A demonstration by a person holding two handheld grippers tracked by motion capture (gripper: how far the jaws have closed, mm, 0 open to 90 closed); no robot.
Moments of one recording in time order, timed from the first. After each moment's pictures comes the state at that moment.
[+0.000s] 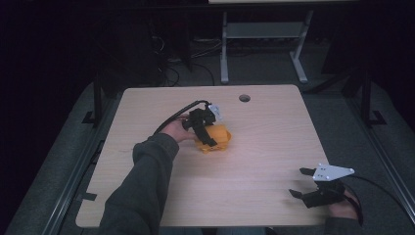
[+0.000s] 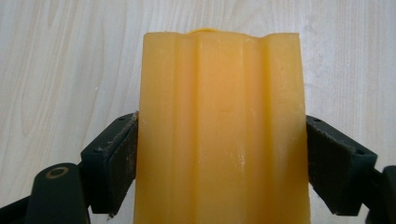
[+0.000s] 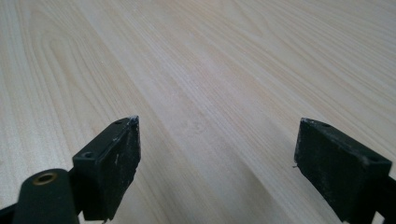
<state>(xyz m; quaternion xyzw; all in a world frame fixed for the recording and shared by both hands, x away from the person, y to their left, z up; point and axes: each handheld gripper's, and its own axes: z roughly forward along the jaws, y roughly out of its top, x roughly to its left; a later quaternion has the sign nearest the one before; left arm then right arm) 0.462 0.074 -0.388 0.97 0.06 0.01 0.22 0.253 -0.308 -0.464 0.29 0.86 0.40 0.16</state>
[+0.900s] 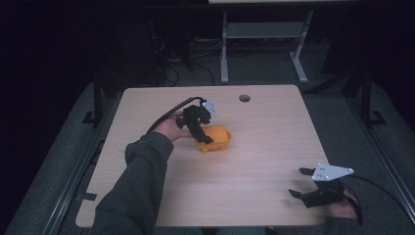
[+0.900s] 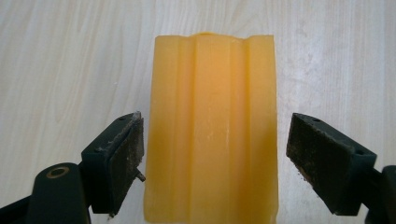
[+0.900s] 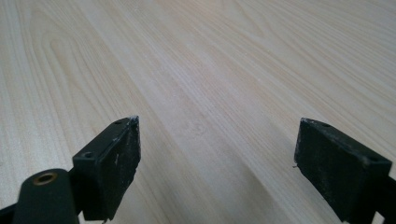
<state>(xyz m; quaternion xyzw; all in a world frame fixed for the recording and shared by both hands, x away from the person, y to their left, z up) 0.449 0.089 -0.363 0.97 0.06 0.04 0.23 0.253 -0.306 -0.464 0.29 0.86 0.39 0.16</state>
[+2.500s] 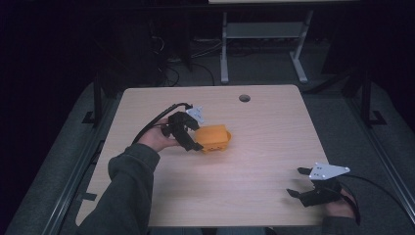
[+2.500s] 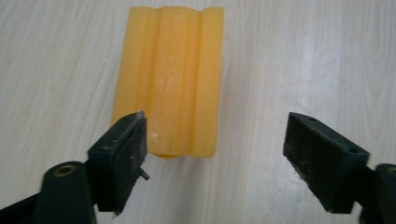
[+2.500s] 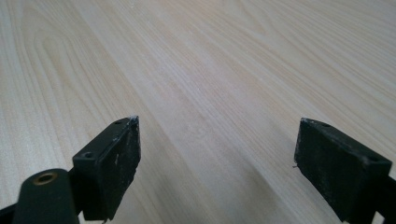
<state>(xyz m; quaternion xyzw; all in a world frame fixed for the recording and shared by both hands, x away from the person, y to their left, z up) 0.408 0.125 -0.351 0.96 0.07 0.05 0.25 0.257 -0.301 -0.466 0.29 0.86 0.39 0.16</state>
